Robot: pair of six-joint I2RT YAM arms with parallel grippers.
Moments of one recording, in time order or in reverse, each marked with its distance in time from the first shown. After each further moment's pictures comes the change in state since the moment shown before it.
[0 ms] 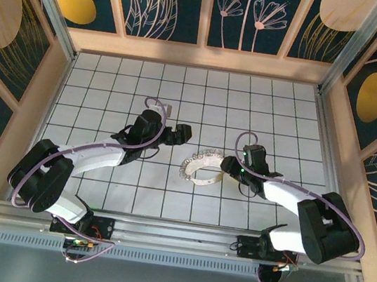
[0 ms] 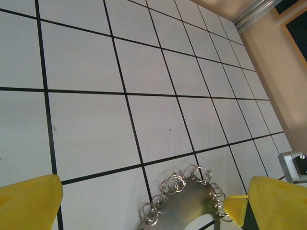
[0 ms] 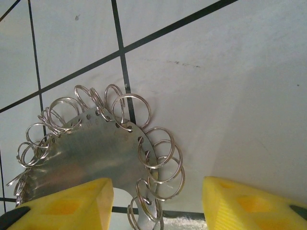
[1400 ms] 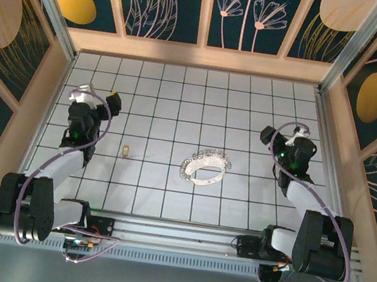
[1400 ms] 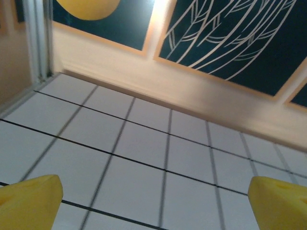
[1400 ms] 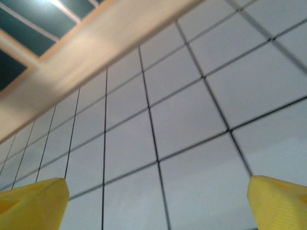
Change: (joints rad) left arm 0.626 -0.276 -0.246 0.290 -0.132 0.323; right arm -0.490 -0.141 0.017 0.293 -0.079 -0.212
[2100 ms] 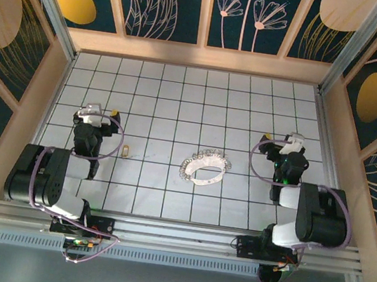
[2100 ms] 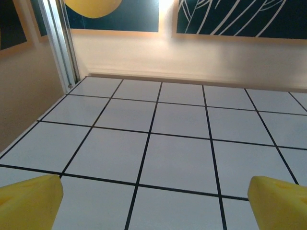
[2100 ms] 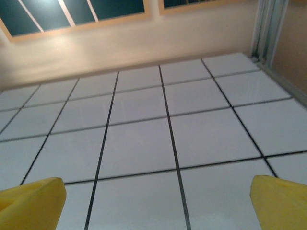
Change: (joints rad) left arm 0.000 0.260 -0.248 0.551 -0.085 0.305; right arm 0.005 0.211 -0.210 0.668 0.185 -0.419
